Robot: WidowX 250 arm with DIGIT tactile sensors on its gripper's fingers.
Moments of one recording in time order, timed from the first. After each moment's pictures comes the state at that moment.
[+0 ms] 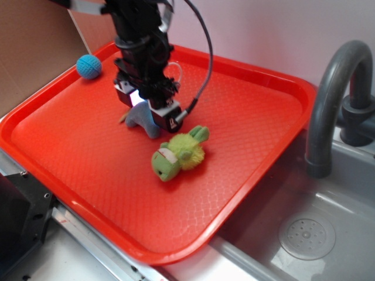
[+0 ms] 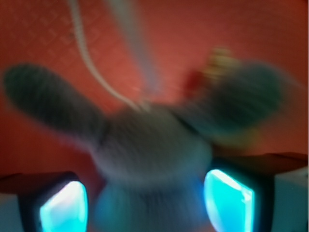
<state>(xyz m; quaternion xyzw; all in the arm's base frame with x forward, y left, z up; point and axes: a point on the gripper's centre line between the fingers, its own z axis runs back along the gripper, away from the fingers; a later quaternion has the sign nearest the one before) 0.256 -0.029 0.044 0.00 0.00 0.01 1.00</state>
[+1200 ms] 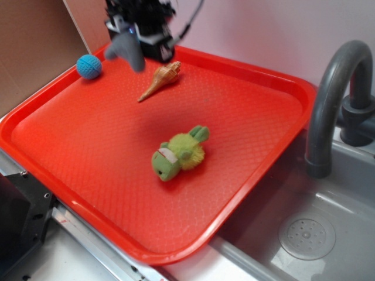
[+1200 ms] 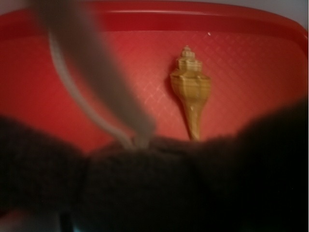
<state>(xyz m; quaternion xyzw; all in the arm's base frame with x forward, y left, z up) 0.264 -0.018 0.151 0.01 -0.01 0.05 1.00</state>
